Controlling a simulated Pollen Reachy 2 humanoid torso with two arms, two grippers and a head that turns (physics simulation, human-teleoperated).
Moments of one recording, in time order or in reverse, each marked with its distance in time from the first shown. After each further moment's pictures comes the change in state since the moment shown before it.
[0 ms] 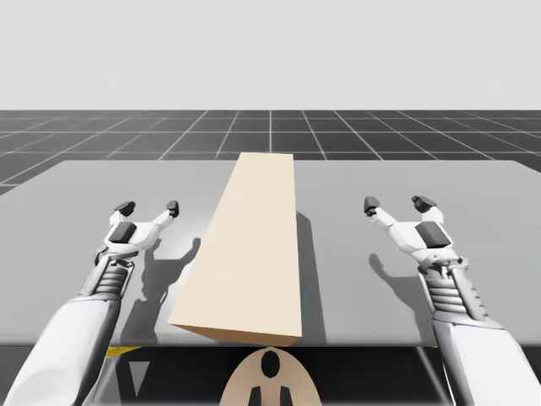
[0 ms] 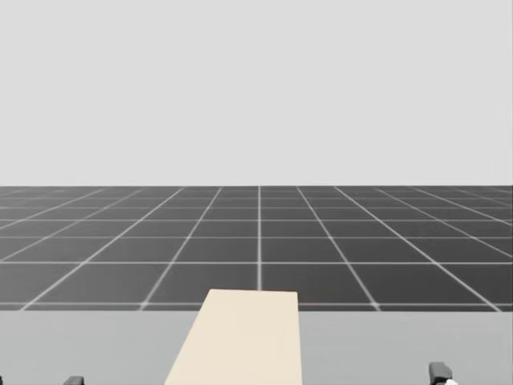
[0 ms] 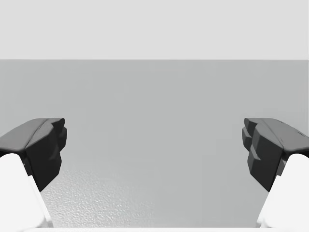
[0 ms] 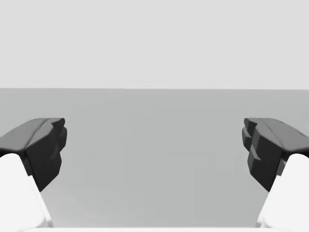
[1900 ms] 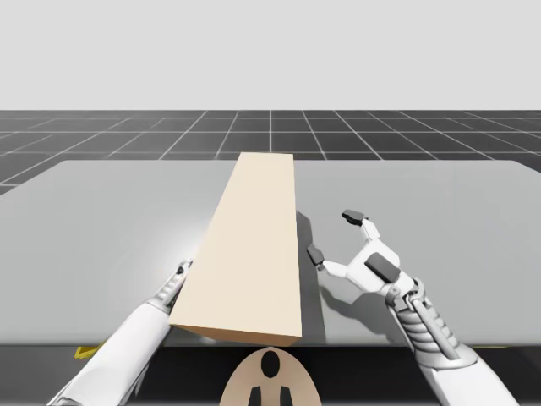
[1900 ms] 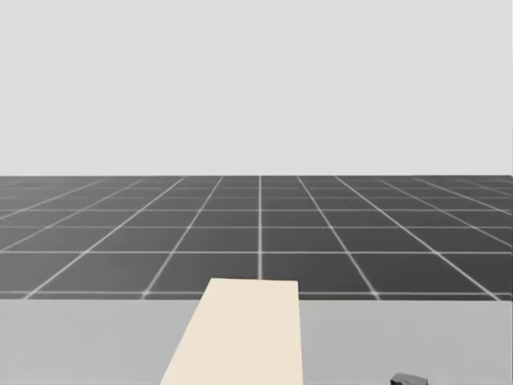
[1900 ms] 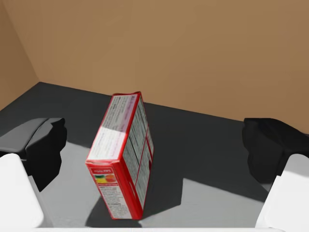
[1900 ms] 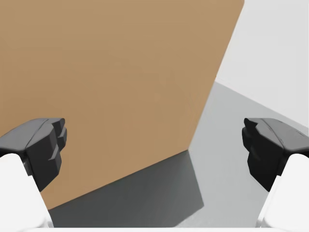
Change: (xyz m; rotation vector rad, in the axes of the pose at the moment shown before) left arm -0.043 -0.159 0.018 -1.169 0.017 -0.120; right arm -0.023 0.080 0.039 0.677 -0.077 0.173
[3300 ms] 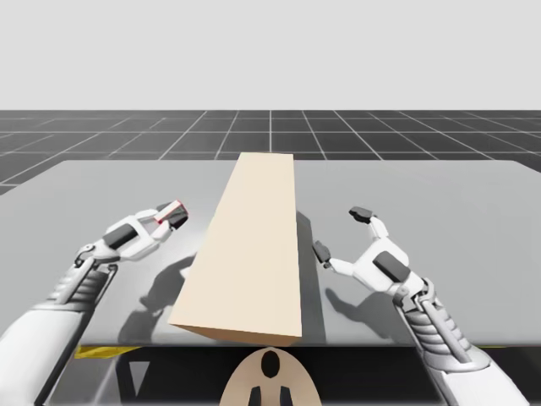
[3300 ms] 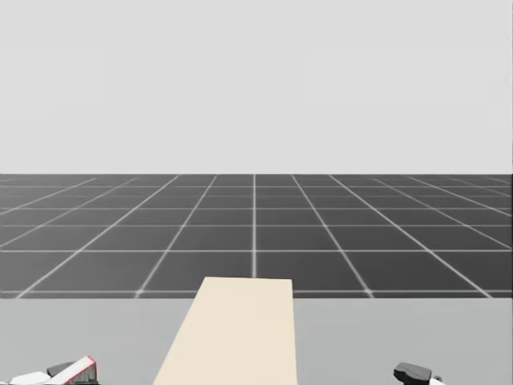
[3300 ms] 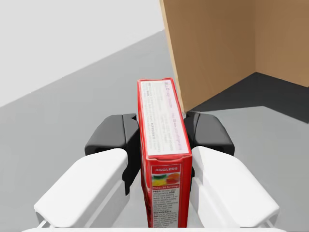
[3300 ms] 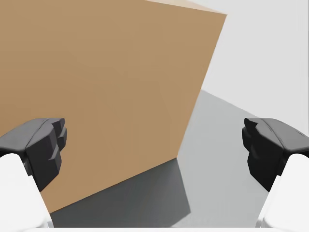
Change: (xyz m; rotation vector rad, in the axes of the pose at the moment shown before) left arm 0.053 0.075 0.151 0.454 0.000 -0.040; right arm 0.007 -0.008 0.007 -0.022 -0.030 0.001
